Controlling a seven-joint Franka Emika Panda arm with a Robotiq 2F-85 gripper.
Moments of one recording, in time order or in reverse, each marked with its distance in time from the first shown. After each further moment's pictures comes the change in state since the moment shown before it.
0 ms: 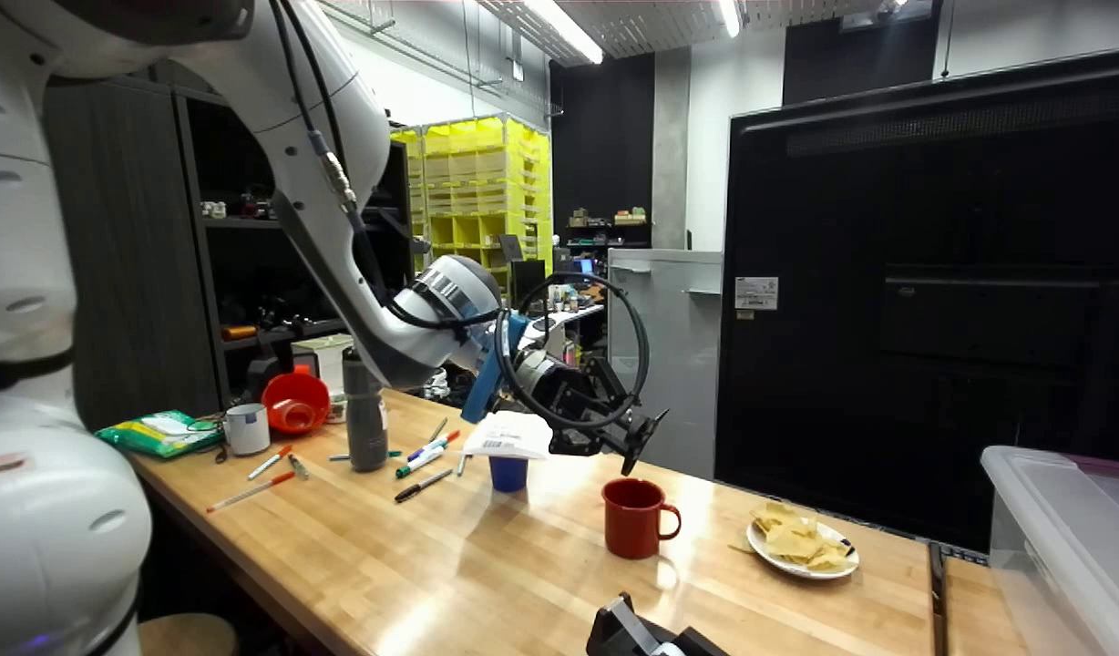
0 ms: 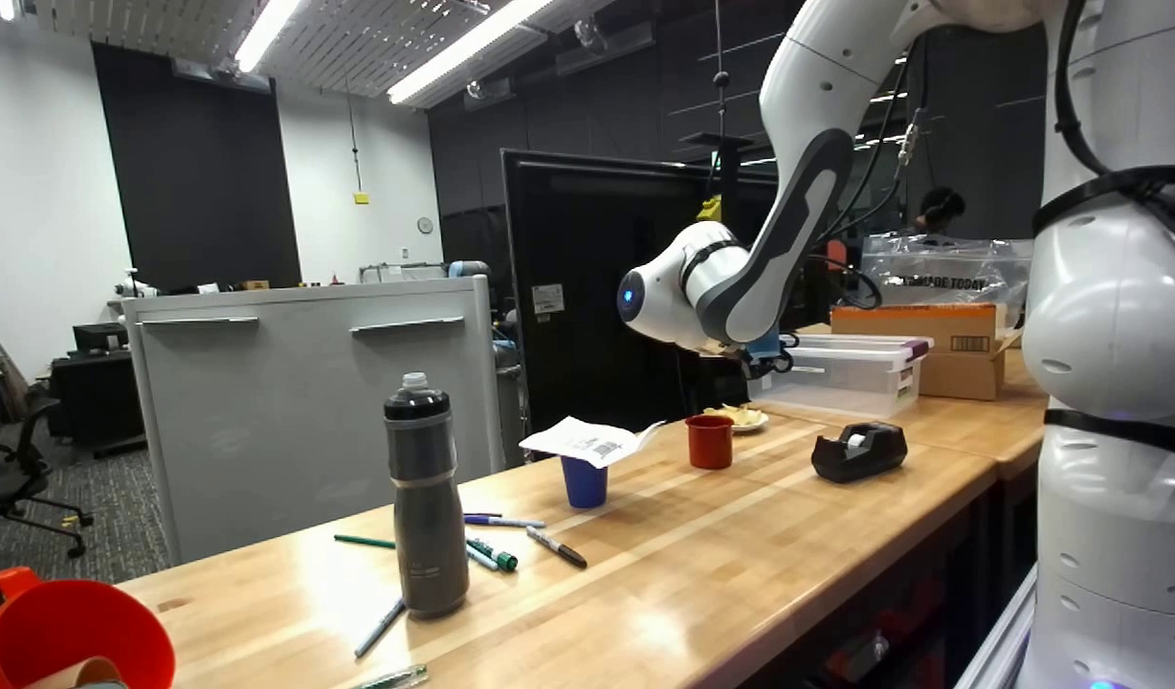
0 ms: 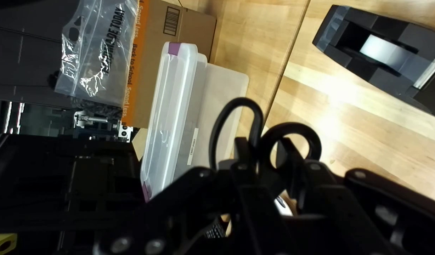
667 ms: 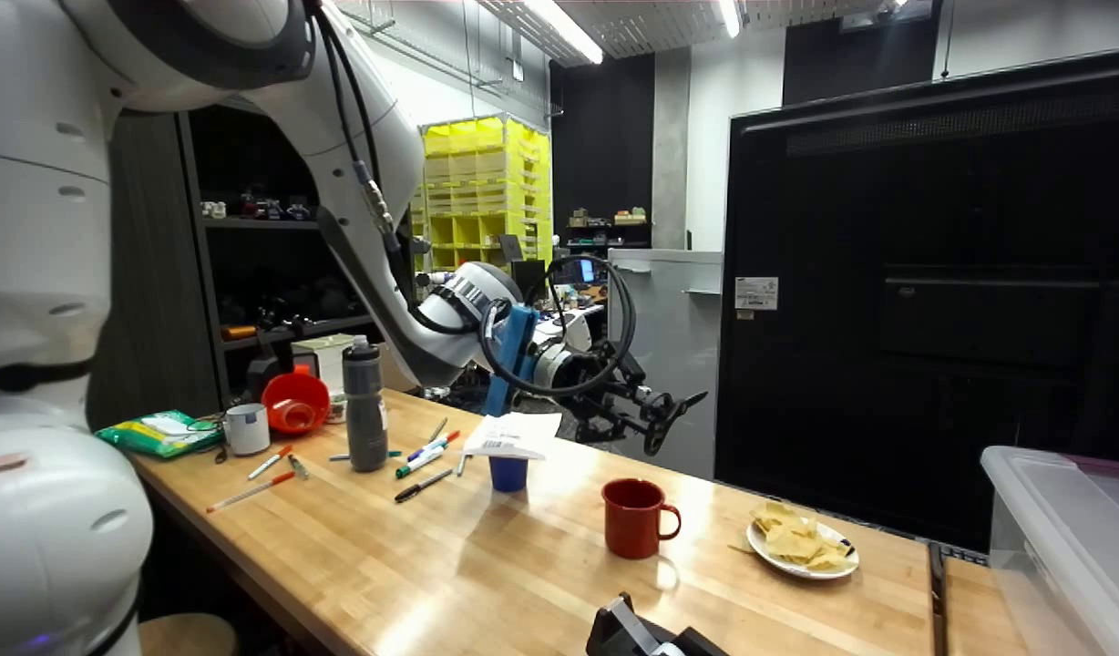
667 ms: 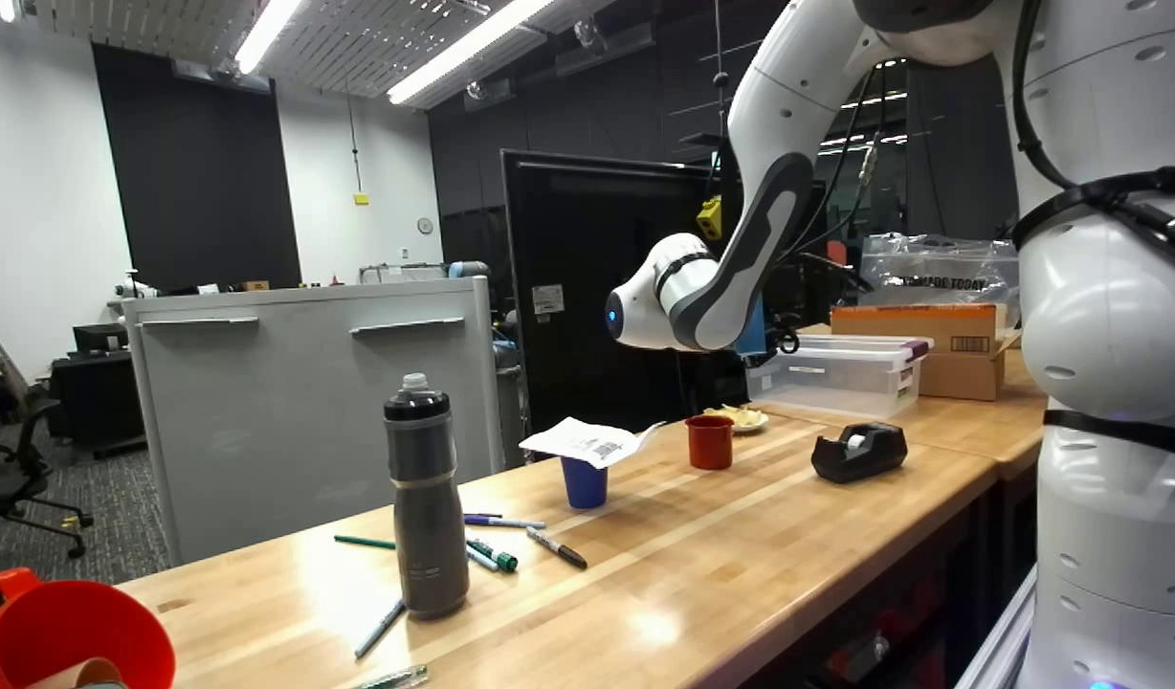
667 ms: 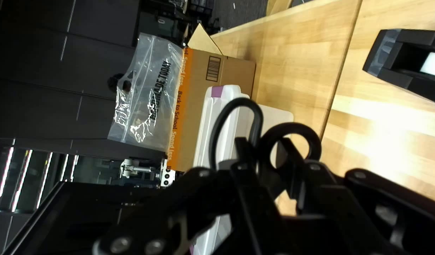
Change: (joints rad) arm 0.002 0.133 0.000 0.146 0.000 -0.237 0.069
